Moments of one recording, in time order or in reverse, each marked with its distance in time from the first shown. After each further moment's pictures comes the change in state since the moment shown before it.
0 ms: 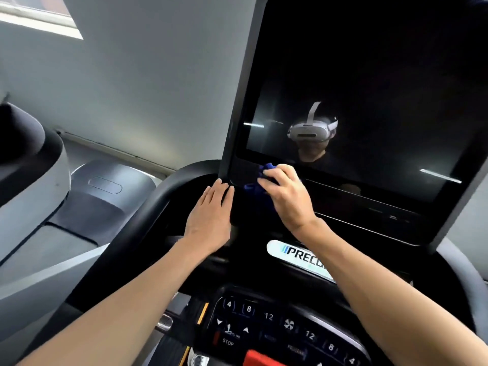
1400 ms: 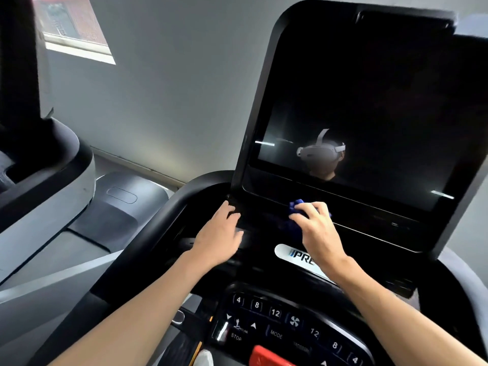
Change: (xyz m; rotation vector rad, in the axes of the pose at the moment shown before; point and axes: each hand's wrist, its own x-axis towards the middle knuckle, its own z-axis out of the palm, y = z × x) left_hand -0.041 0.002 -0.023 -0.368 -0.153 -0.122; right_hand -0.068 -0.008 -0.043 0.000 -0.129 0.141
